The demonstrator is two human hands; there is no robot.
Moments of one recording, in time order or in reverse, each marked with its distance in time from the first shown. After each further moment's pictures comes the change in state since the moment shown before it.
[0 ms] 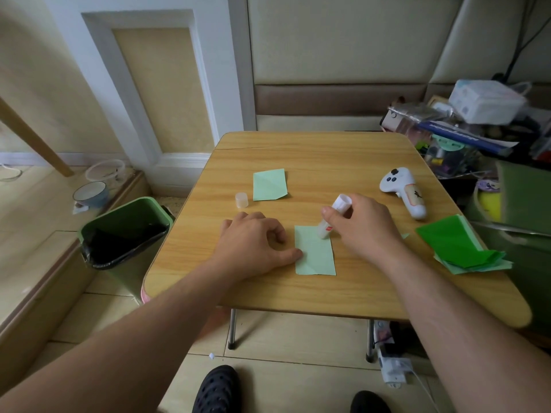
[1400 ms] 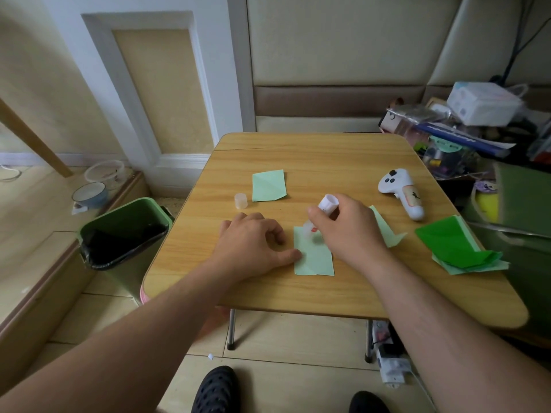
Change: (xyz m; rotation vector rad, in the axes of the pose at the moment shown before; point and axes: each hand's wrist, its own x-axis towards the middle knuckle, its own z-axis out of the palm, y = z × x) left_hand -0.001 0.000 0.001 0.005 0.006 0.001; right_hand -0.010 -0.021 0.015 0.122 0.048 -0.006
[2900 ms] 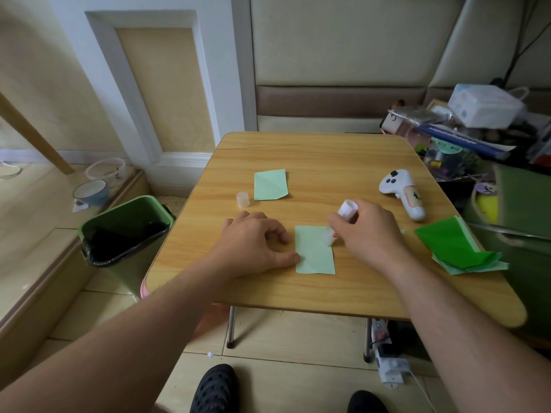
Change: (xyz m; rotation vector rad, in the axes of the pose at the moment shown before) left_hand 0.000 -0.006 -0.006 -0.037 -0.061 0.058; right_hand -0.005 0.009 -0.023 -0.104 -0.019 0.085
